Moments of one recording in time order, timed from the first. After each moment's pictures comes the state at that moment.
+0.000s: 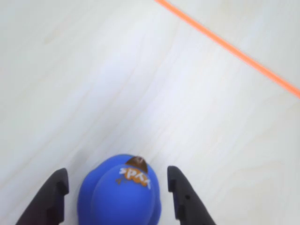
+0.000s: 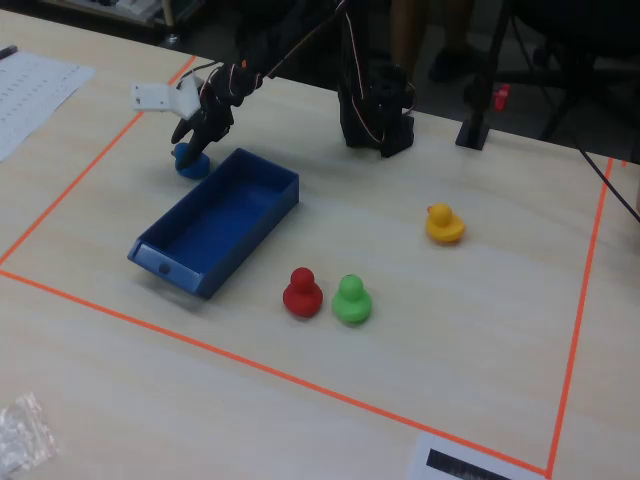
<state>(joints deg) 62.2 90.0 128.9 -1.0 -95.5</state>
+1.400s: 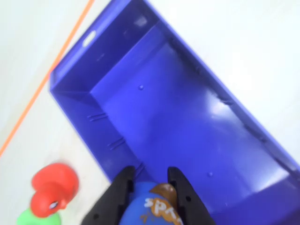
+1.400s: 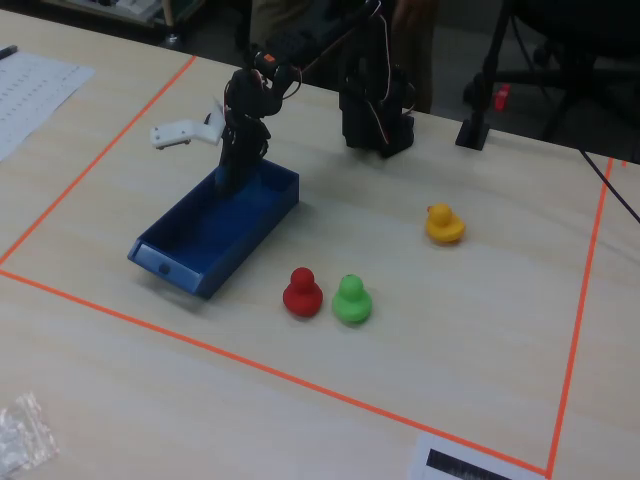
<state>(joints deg) 29.2 100.5 110.3 39.1 -58.5</state>
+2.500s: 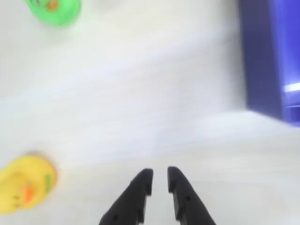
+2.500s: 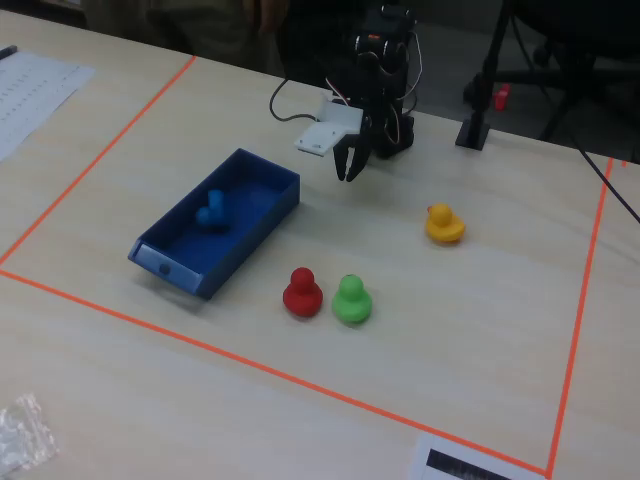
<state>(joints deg) -1.5 179.7 164.6 66.4 -65.5</state>
